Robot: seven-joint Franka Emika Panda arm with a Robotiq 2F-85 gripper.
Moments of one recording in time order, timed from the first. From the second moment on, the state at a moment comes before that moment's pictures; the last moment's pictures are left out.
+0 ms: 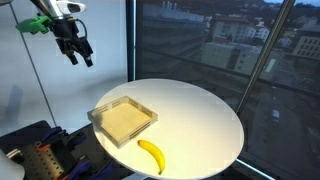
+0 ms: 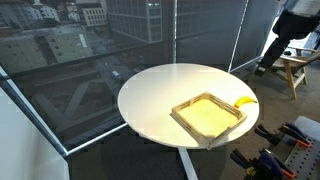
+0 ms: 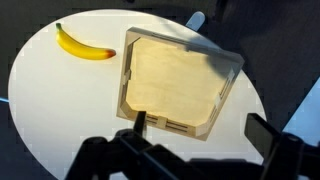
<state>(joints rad) 0.07 -0.86 0.17 -2.82 -0.03 2.15 0.05</state>
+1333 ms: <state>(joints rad) 0.08 -0.74 0.10 -2.74 0.00 2.16 0.05</state>
